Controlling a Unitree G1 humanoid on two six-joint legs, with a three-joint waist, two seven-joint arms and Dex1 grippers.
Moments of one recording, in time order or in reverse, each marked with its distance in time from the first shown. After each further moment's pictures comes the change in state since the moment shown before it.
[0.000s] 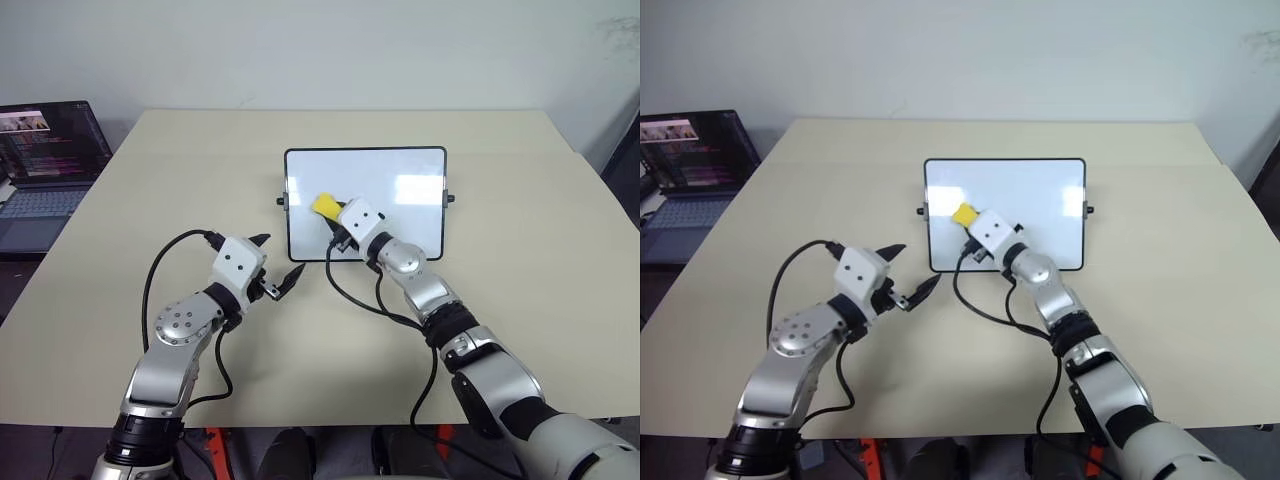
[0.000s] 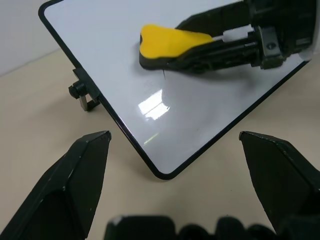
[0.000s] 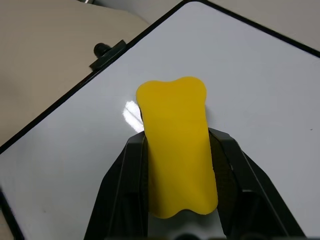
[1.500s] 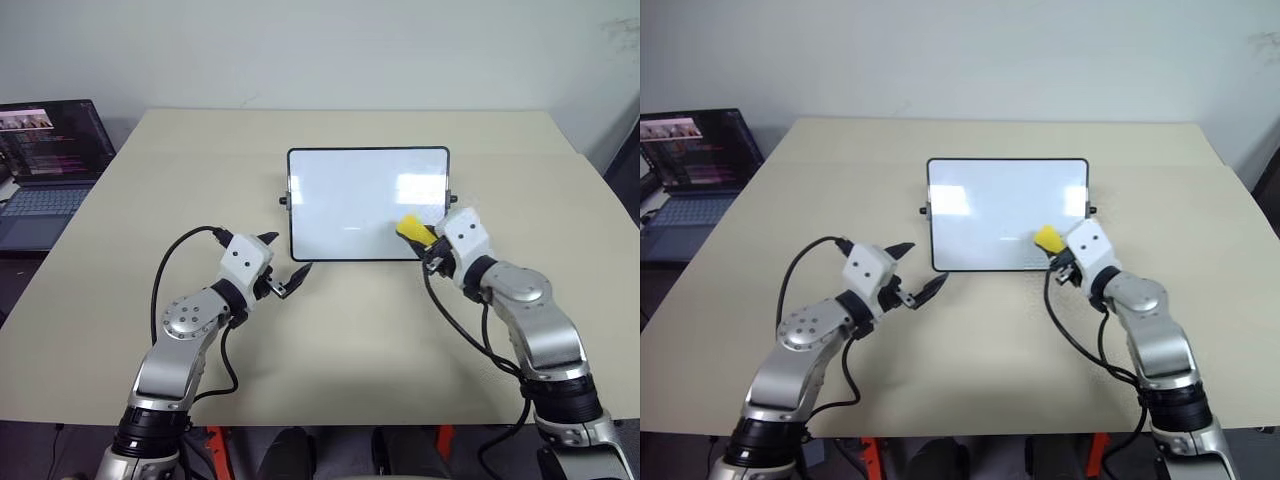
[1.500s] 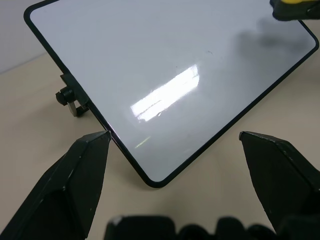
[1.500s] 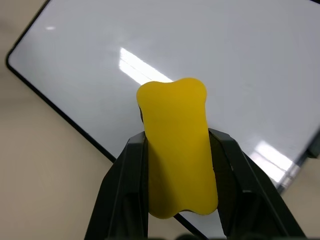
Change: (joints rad) left arm -0.041 -0.015 -0.024 0.029 -0.001 0.004 -0.028; right arm 0.459 -0.368 -0.234 -1.074 0.225 0.864 0.219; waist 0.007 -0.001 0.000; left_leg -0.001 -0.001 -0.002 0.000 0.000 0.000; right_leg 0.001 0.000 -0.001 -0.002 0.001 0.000
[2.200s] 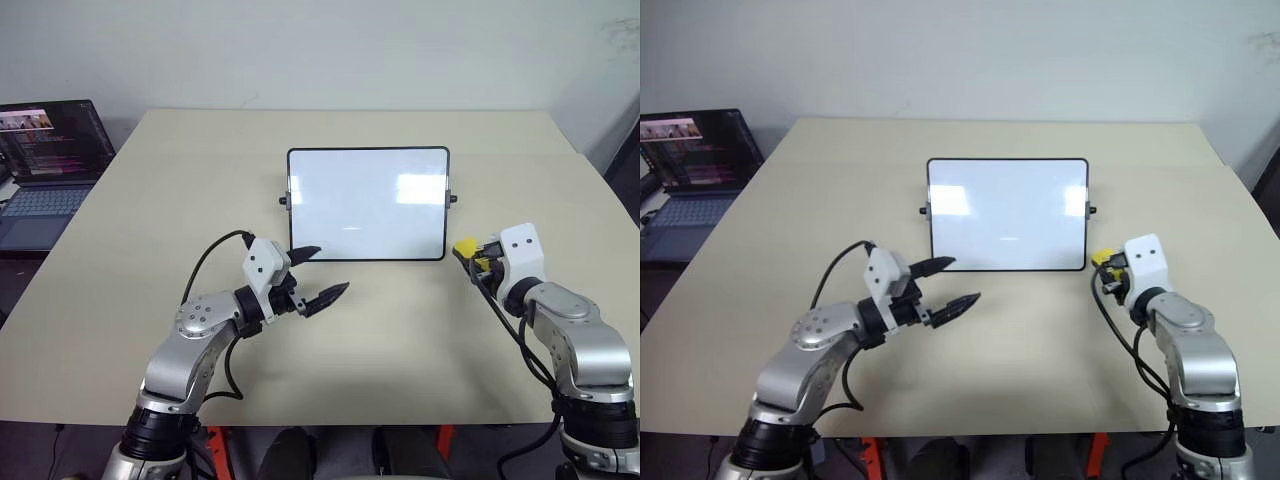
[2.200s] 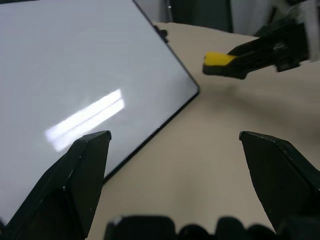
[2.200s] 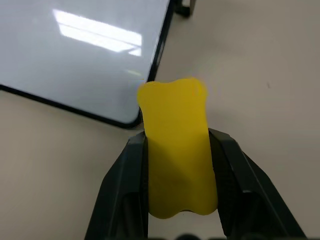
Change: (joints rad) left arm -0.009 -0.006 -0.057 -0.087 -0.251 0.118 -0.237; right arm 0.104 -0.013 -0.206 -0.071 0.092 0.321 -0.158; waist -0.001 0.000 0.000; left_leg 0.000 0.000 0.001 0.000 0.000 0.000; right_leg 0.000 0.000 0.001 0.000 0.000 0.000
